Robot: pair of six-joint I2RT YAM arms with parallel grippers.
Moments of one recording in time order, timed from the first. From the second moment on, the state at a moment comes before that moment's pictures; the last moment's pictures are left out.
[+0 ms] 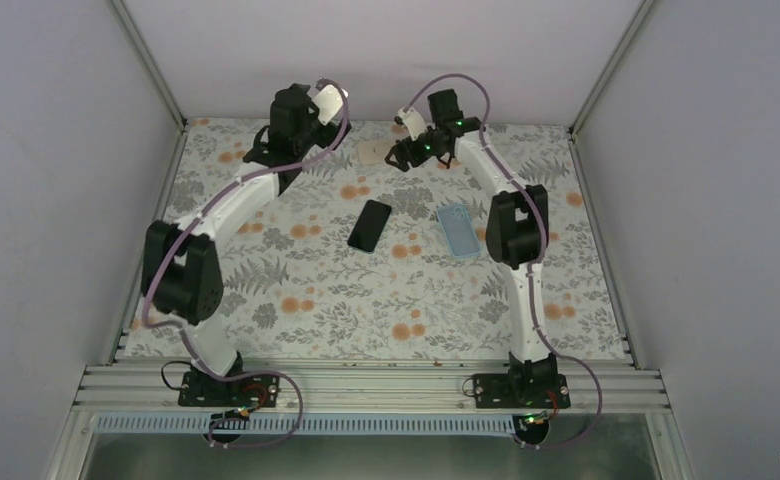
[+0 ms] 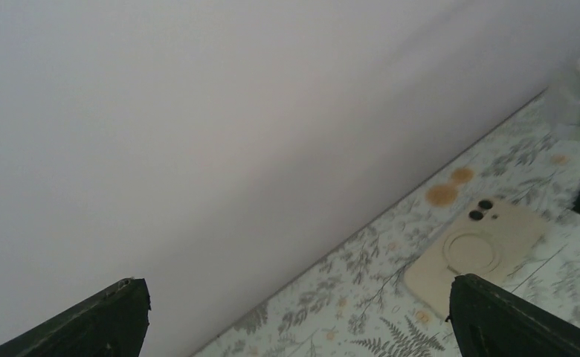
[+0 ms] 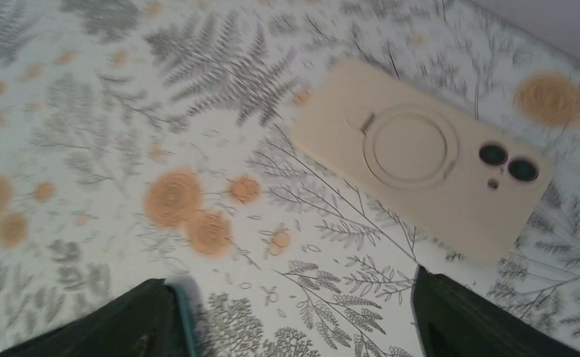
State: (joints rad) left arm -0.38 1.71 1.45 0.05 -0.09 0.47; right arm 0.31 2.34 2.17 -0.71 -0.51 -0.31
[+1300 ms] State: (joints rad) left arm -0.30 2.79 2.59 -0.55 -0.22 0.19; right arm 0.26 2.75 2.49 -0.55 -0.11 -0.12
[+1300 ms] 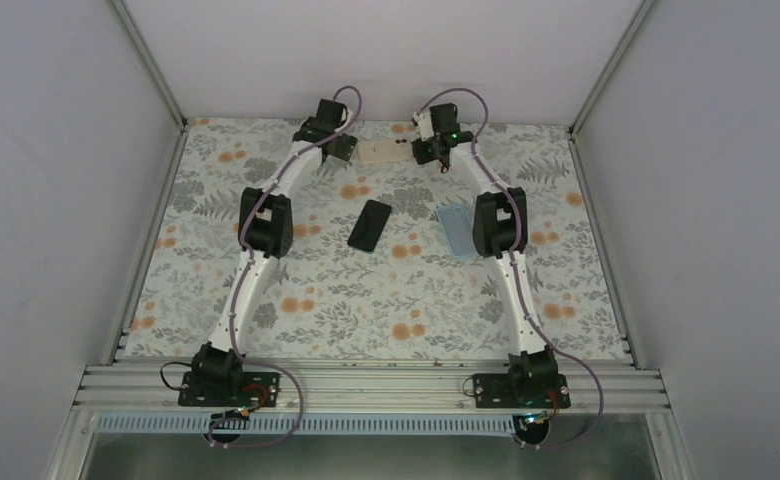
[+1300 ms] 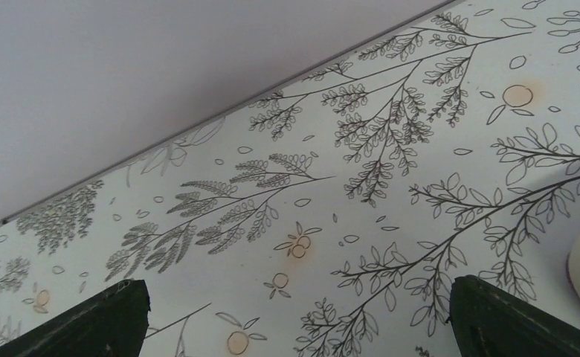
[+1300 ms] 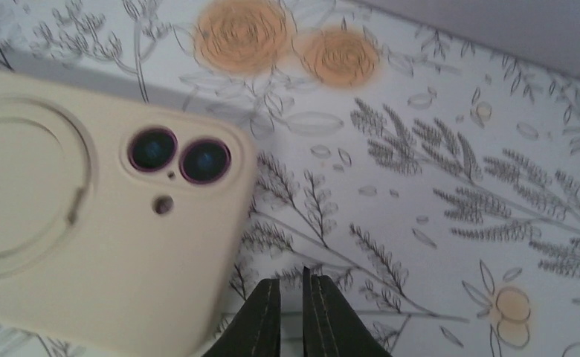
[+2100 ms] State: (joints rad) left arm -0.31 2.81 2.61 -0.56 -0.04 0.22; right arm 0.24 2.75 2.50 -0.66 -0.27 -0.21
